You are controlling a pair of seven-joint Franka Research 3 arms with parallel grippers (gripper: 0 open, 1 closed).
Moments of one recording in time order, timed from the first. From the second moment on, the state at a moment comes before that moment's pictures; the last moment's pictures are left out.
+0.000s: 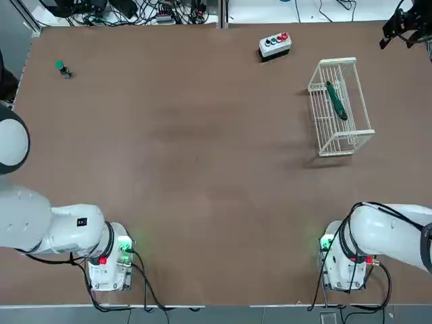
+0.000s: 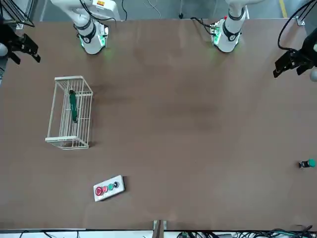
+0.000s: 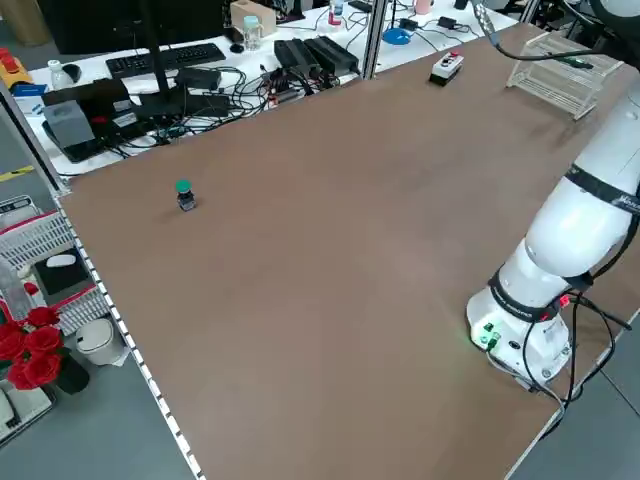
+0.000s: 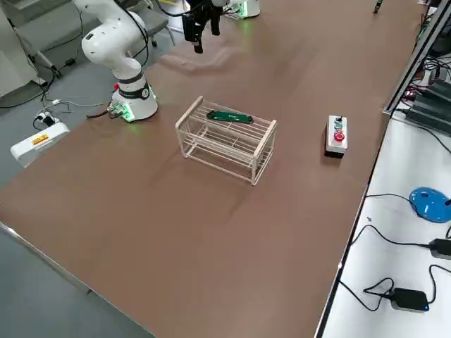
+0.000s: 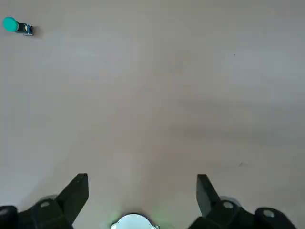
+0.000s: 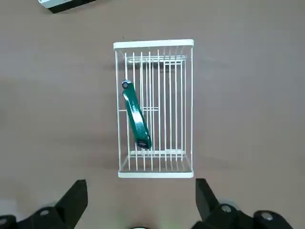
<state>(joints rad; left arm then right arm) 0.09 0.01 -0.16 -1.42 -0.02 1.38 -0.14 -0.03 -0.40 -0.08 -2.01 0.01 1.64 -0.14</state>
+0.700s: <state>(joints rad) 0.09 0.01 -0.16 -1.42 -0.02 1.38 -0.14 -0.03 -0.40 -0.10 -1.97 0.00 1.56 -0.12</state>
